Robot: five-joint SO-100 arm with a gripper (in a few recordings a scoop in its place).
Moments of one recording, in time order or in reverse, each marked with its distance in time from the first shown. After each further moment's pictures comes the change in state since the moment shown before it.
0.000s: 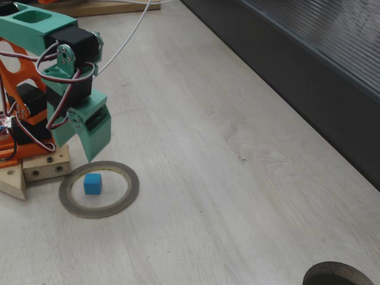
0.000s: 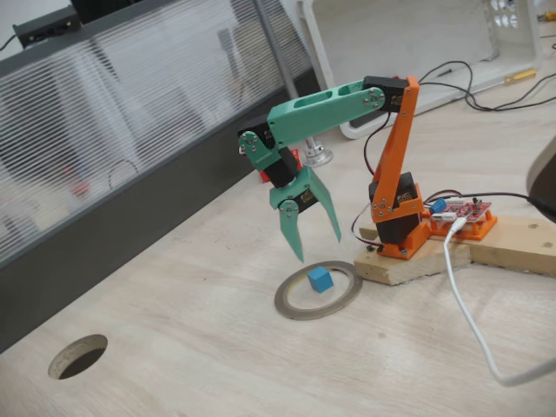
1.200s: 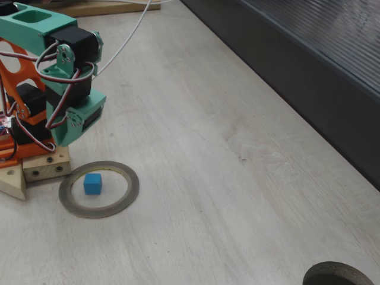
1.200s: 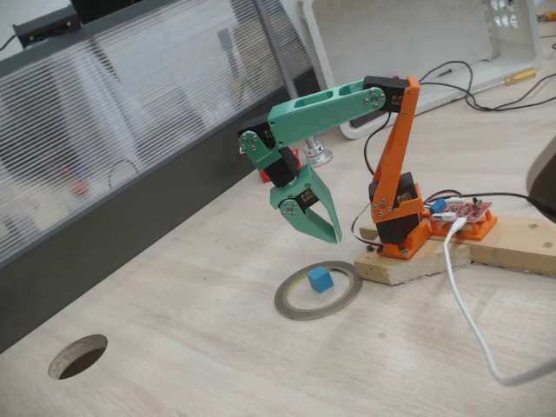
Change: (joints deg) arm 0.0 0.3 0.0 0.3 0.0
